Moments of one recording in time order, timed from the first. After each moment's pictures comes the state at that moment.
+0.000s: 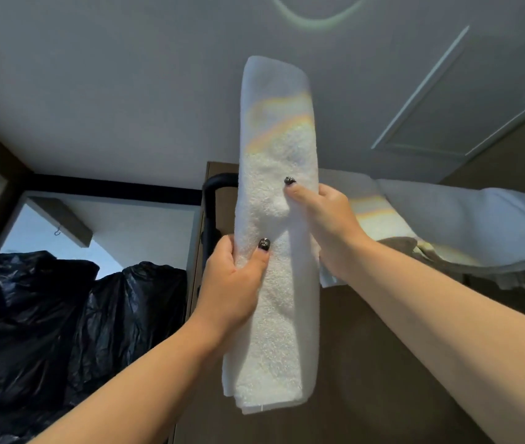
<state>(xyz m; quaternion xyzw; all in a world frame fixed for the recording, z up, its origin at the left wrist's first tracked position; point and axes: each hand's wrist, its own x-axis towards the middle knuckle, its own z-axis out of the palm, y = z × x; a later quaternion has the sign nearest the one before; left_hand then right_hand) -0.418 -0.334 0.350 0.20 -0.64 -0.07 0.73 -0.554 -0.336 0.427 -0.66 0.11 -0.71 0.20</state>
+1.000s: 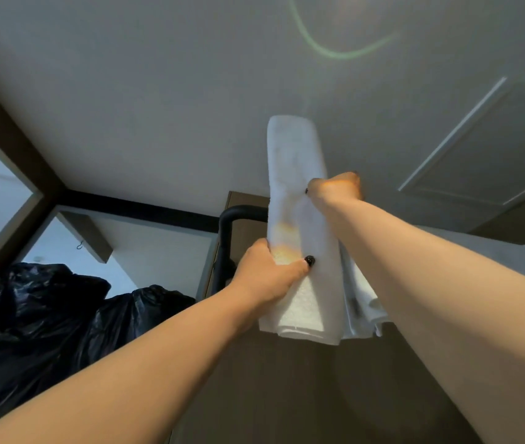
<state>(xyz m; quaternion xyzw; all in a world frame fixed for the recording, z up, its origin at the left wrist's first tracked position) -0.430 -0.353 0.421 0.30 -0.67 -0.04 0.68 -0.542 -0.355 0.556 -0.56 0.32 -0.76 -0.01</state>
